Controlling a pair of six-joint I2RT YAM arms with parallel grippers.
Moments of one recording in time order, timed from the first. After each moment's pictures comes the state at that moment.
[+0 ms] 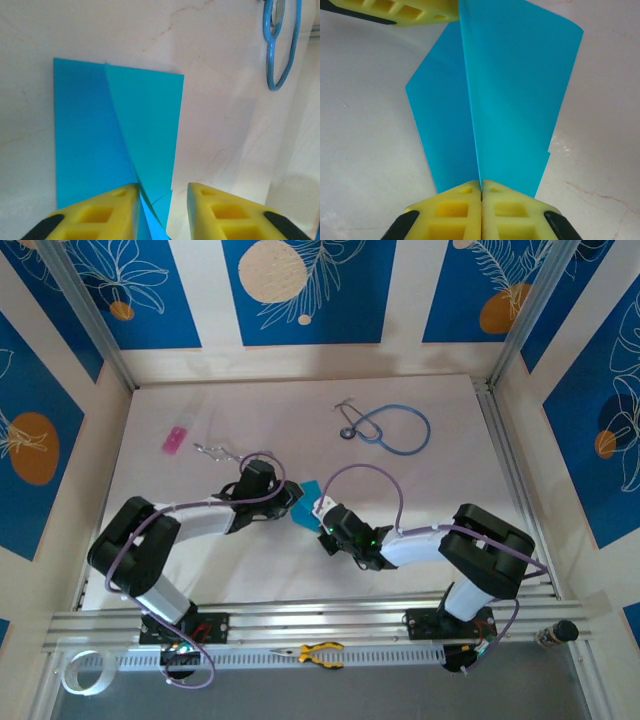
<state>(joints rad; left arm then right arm) -0.58 1.59 0.70 0.17 0.24 -1.21 0.97 1.59 0.56 0.26 0.26 0.13</state>
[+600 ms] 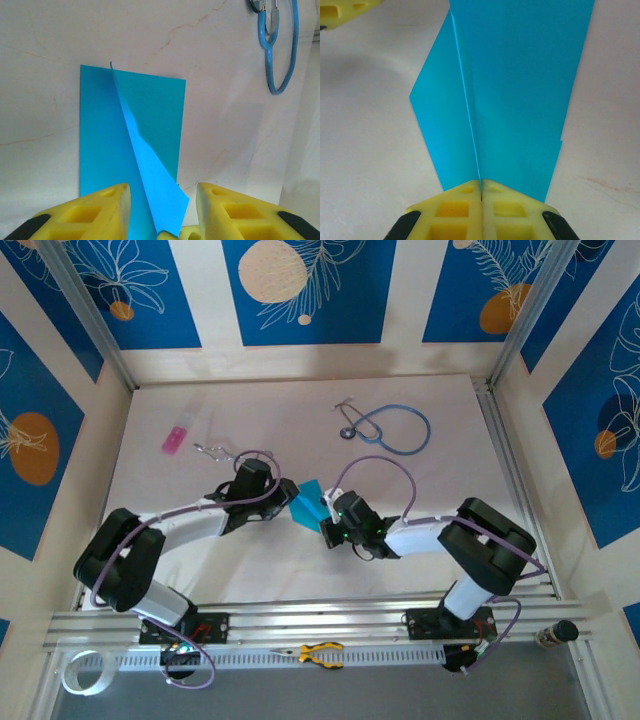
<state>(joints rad) -0.58 1.49 0.70 0.07 0.18 -1.15 0.84 1.60 0.56 0.27 -0.02 0.34</state>
